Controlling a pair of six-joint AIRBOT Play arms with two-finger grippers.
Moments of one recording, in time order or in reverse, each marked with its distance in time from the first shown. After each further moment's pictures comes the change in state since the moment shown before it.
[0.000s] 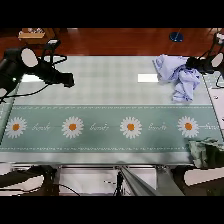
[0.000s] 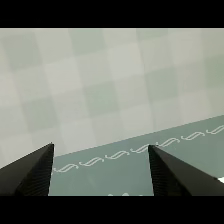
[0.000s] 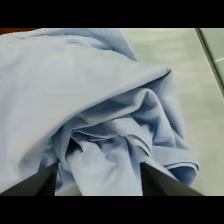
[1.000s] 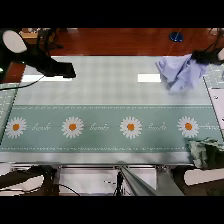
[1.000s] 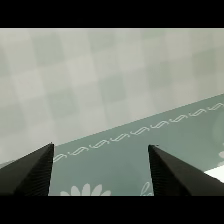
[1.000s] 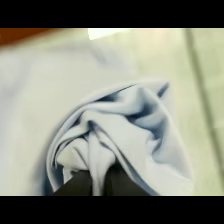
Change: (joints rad) left arm 0.000 0.012 0.195 -0.132 -0.167 -0.001; right arm -0.011 0.045 0.137 -0.013 0.045 -0.080
